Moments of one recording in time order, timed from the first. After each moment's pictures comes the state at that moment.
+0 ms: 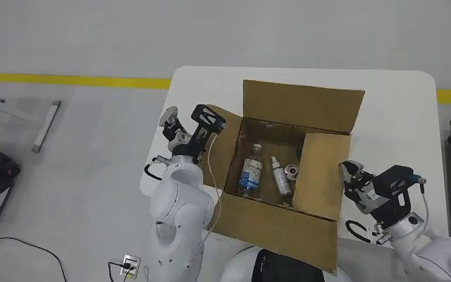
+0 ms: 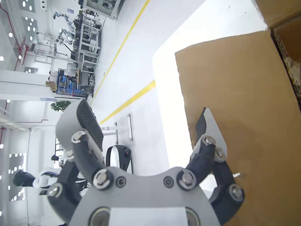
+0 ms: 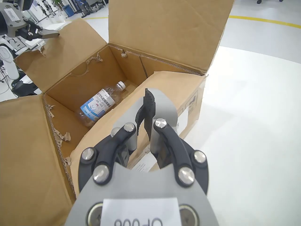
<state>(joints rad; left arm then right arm) 1.09 -1.55 -1.25 -2.02 2.33 -0.42 -0.88 -1.84 -1.24 1.70 -2.23 -1.04 -0.31 0.21</state>
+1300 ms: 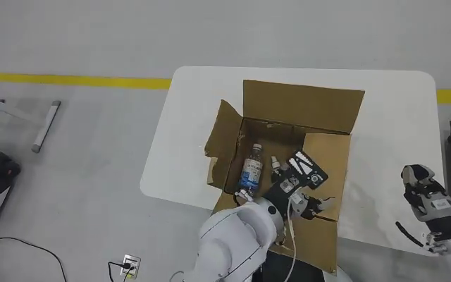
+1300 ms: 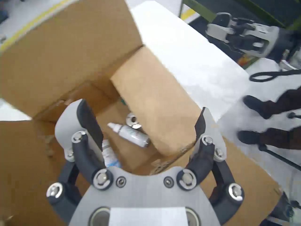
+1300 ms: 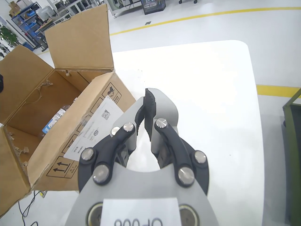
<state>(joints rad) 1.19 -1.61 -0.91 -2.11 1.40 -0.31 -1.04 -2.05 -1.25 1.95 -2.20 -0.84 -0.22 0.01</state>
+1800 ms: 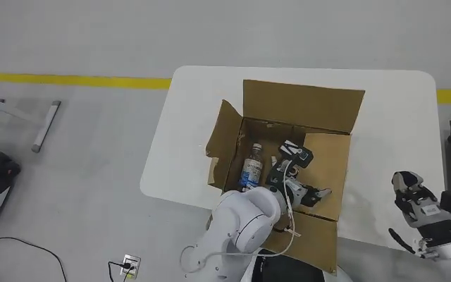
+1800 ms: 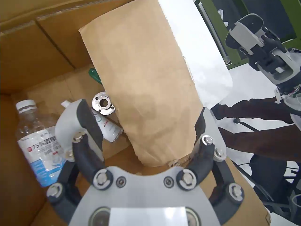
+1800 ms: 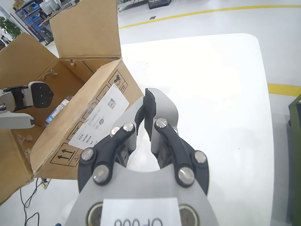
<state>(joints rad) 1.10 -1.63 -0.94 -1.90 1.21 -0.10 -1.08 -2.07 -1.26 1.91 -2.20 -0.90 -0.25 0.01</state>
